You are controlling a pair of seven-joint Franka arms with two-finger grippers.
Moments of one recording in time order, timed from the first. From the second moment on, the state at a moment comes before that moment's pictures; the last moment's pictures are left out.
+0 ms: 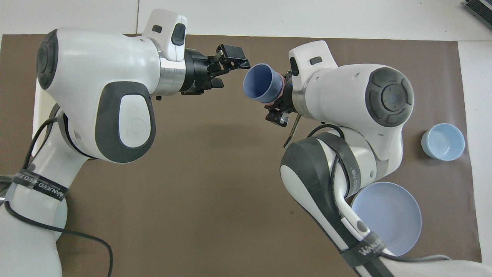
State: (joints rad) left arm -0.37 0.27 -0.13 -1.52 -0.62 2.27 -0.47; right arm 0.42 0.22 0.00 -1.67 0.15 2.31 -0.78
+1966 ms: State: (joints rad) left arm -0.24 0.30 -0.10 -1.34 -0.49 1.95 -0.39; right arm 0.40 0.22 -0.01 -1.68 0.14 2.31 -0.77
